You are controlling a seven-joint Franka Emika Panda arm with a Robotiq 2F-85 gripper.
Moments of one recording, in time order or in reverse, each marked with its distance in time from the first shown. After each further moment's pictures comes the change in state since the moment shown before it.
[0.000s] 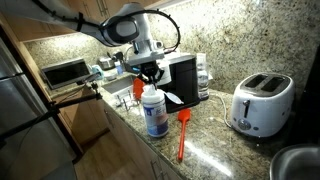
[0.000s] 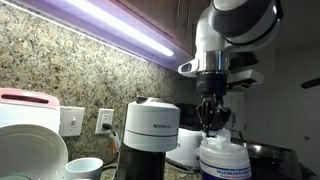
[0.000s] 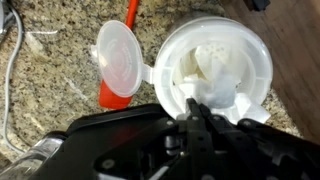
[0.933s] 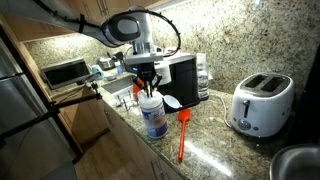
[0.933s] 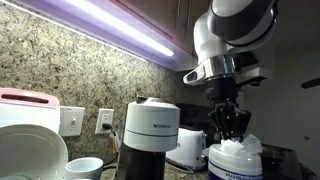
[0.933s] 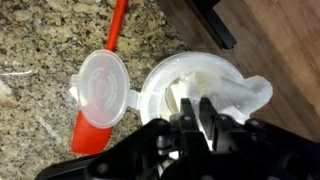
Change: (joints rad) arm 0.007 -0.030 -0.032 0.022 -0.049 -0.206 0.000
